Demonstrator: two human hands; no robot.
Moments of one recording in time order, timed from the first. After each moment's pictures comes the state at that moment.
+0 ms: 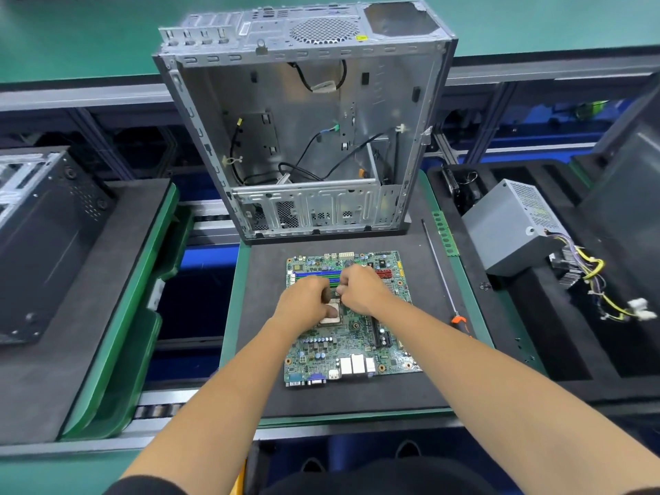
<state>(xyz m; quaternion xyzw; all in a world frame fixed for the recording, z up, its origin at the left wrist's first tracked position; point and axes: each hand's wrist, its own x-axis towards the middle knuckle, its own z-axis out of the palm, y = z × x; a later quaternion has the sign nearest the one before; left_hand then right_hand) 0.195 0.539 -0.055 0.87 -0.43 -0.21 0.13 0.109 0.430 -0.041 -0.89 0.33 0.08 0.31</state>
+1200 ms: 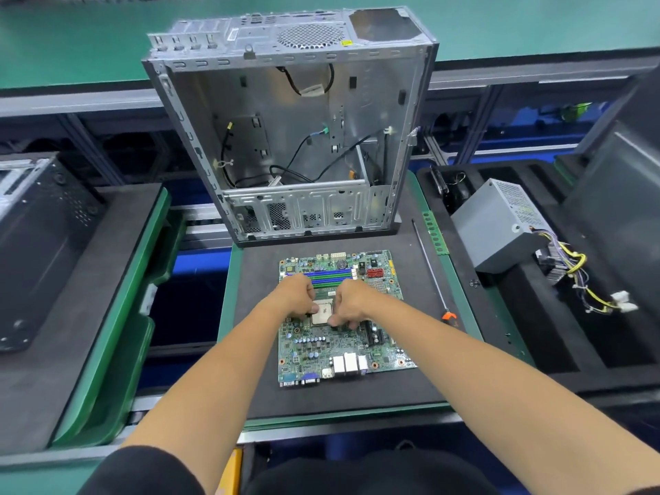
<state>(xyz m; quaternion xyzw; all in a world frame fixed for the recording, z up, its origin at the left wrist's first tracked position) 0.211 0.528 -0.052 0.86 -0.33 -0.37 0.14 0.101 0.436 -0.037 -0.85 0.30 0.25 0.35</state>
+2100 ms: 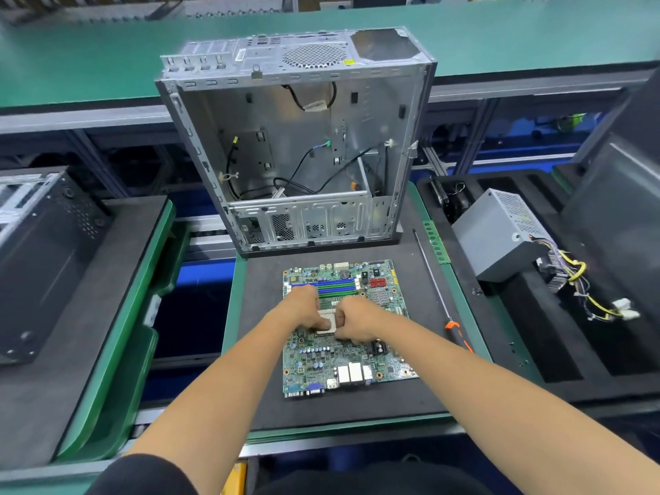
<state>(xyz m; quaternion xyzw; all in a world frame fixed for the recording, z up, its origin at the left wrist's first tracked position) 0.206 0.524 -0.050 0.86 -0.38 -0.33 0.06 0.089 0.442 -0.040 -0.90 0.24 0.22 0.29</state>
